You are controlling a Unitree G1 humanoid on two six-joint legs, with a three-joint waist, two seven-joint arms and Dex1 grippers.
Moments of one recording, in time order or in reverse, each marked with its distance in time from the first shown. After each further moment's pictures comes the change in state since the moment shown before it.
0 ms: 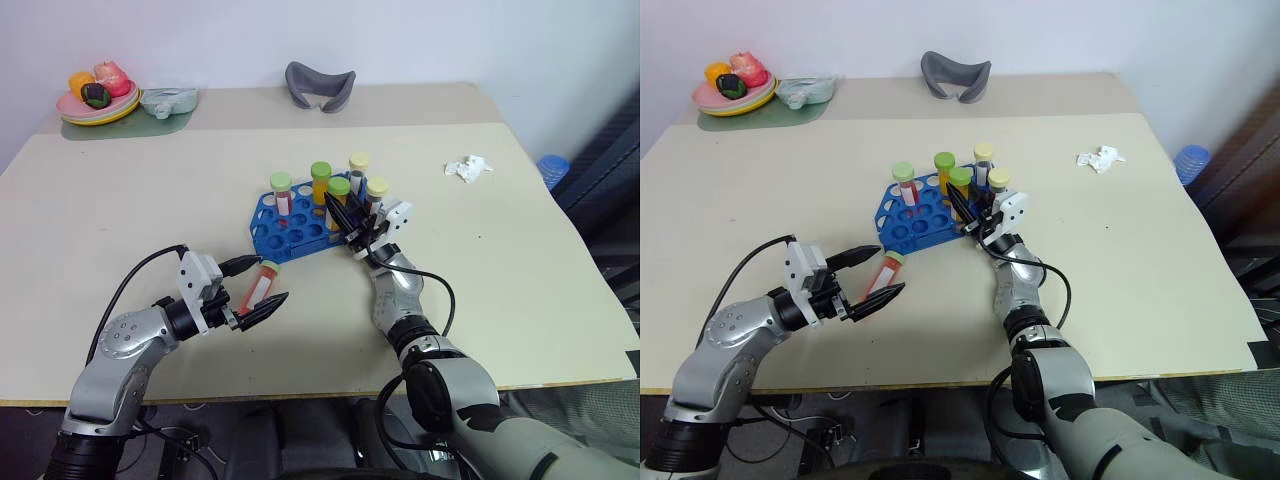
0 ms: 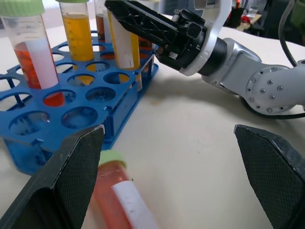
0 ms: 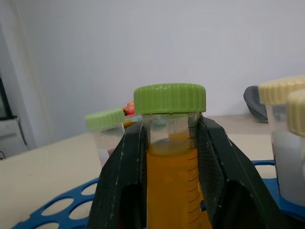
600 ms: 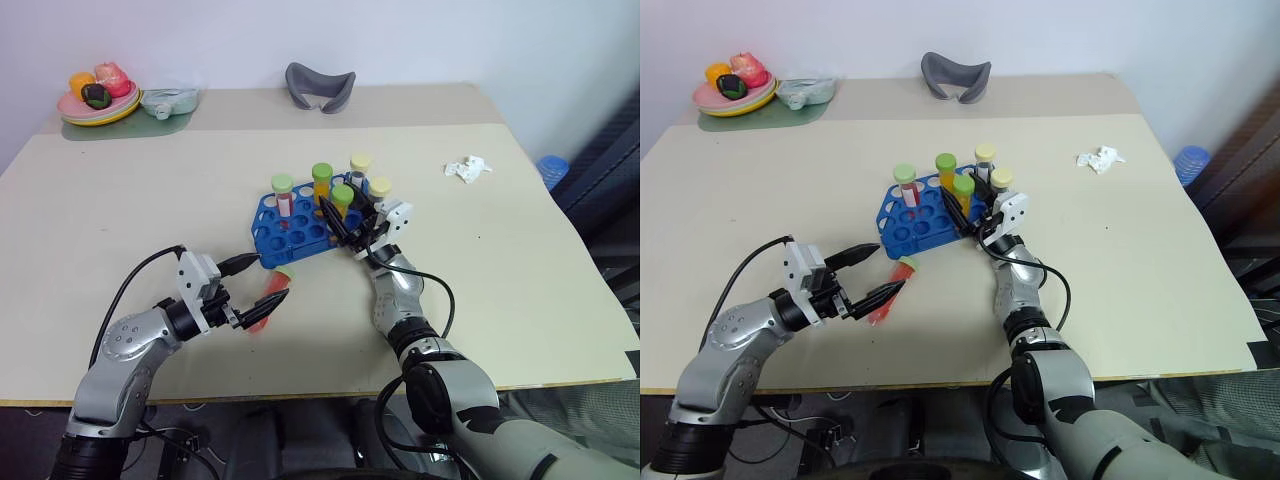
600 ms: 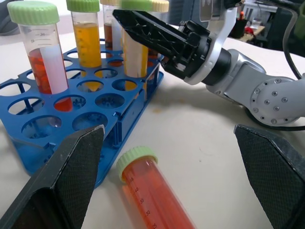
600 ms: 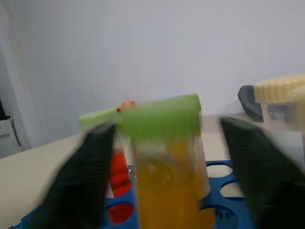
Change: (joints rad) left arm 0.008 -0.025 0.004 0.003 -0.004 -0.017 0.021; right arm 0.009 0.001 0.014 -0.005 -0.058 -0.027 -0.078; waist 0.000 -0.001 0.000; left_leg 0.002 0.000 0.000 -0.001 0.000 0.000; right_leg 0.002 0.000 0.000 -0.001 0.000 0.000
